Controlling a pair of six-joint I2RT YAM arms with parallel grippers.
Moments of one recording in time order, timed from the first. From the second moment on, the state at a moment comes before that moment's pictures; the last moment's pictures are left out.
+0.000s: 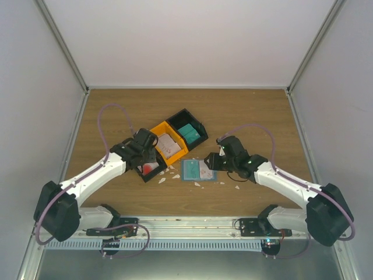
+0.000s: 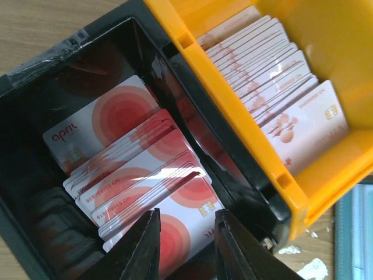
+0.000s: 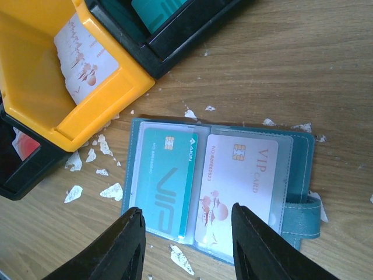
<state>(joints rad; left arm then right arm) -0.56 1.24 0.84 -0.65 -0.26 -0.62 0.65 1.20 0.67 -0.31 -0.13 0.65</state>
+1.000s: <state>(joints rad) -0.44 1.55 0.98 -0.55 0.06 -0.41 0.66 1.37 0.73 -0.20 -0.19 0.68</state>
